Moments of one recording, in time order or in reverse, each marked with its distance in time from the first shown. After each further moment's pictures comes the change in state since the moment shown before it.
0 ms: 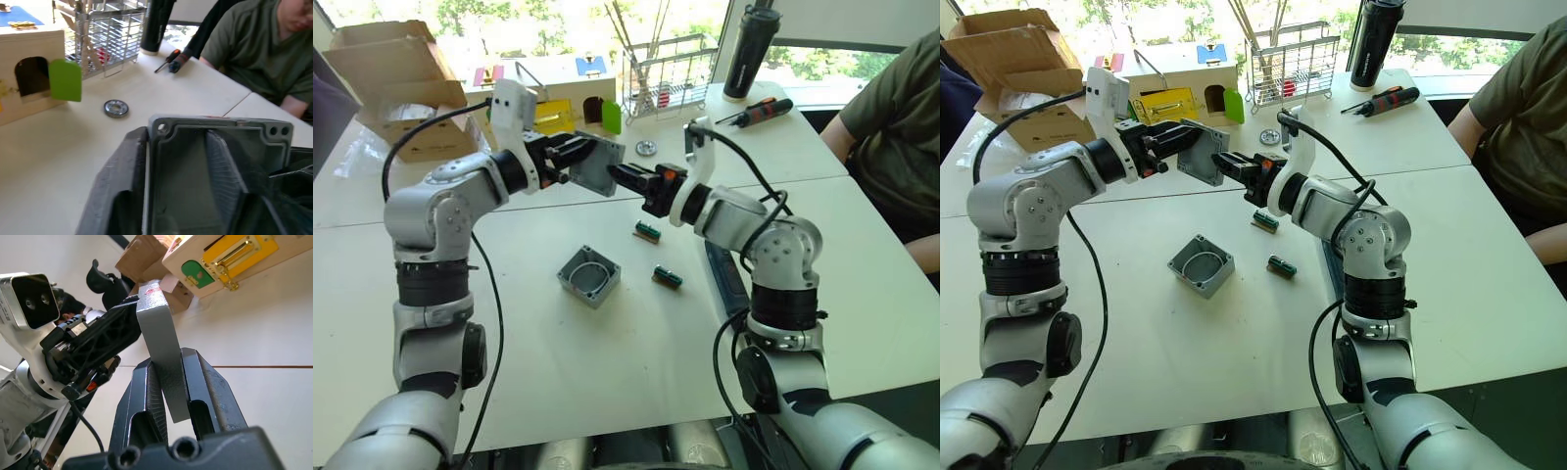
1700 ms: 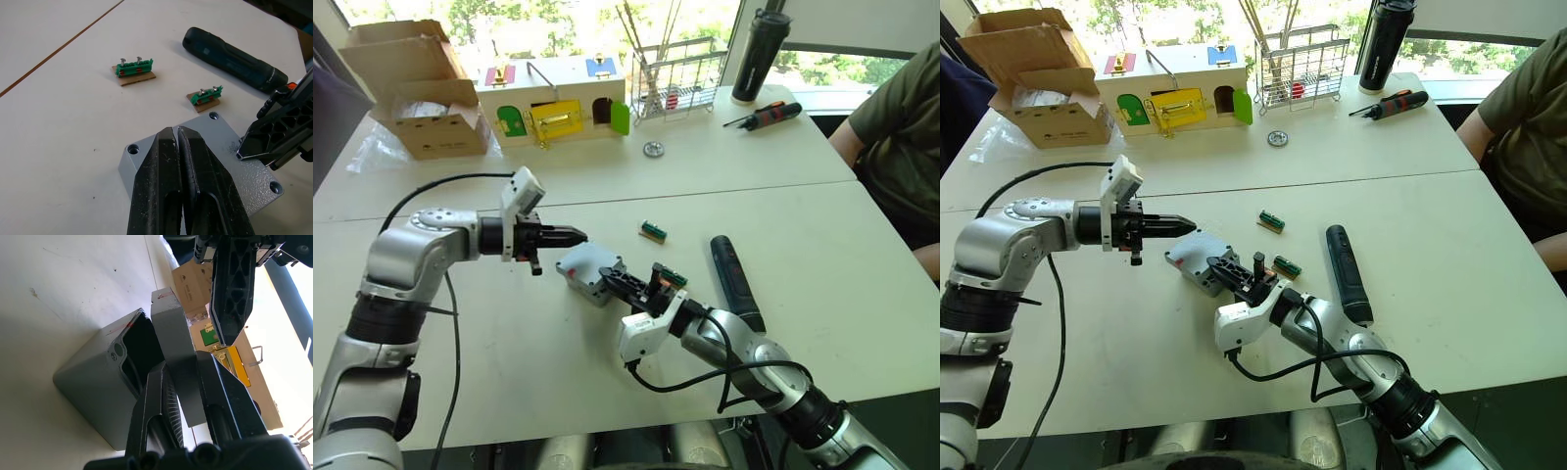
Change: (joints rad) left arm 0.240 0.304 -0.289 -0.012 0.031 -0.163 -0.496; right arm 0.545 -0.370 0.687 -0.105 -1.761 -1.312 0.008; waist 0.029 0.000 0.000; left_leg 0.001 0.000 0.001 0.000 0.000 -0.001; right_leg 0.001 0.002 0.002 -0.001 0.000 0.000
